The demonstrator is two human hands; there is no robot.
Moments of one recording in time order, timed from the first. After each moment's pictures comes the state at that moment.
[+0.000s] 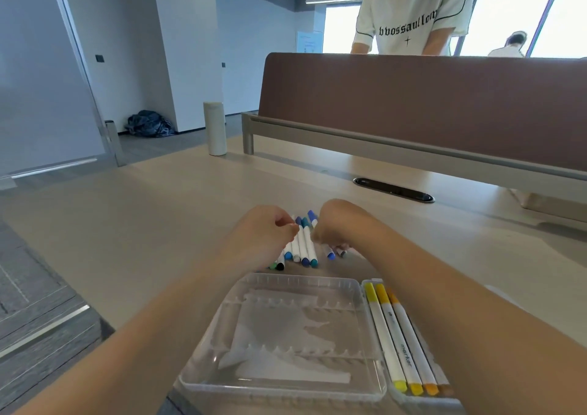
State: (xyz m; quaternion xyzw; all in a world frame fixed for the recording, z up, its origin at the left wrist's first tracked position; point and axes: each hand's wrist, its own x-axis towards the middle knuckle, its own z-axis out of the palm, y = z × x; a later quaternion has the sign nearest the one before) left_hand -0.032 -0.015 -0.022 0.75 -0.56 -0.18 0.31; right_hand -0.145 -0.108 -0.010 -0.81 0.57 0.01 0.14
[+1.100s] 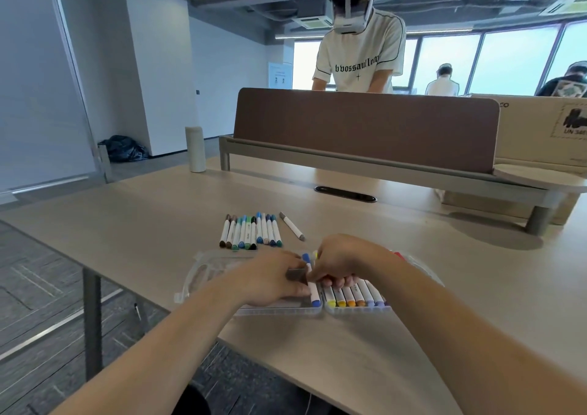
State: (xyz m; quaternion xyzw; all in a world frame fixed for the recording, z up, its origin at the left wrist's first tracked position) left_hand -0.098 0.065 -0.041 0.59 -0.79 -0.13 0.09; right_hand -0.249 0.013 -0.001 -0.78 0.55 0.08 0.27
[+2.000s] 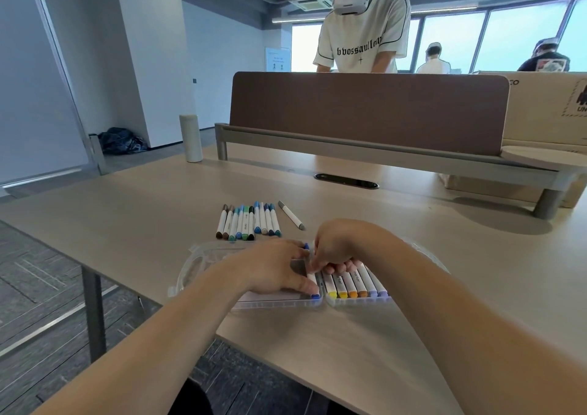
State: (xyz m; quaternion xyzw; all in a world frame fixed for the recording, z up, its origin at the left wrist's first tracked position) left_hand -0.108 0.064 -0.030 0.60 -0.79 -0.13 0.02; right_hand -0.243 -0.005 -0.001 -0.78 0.54 0.16 0.28
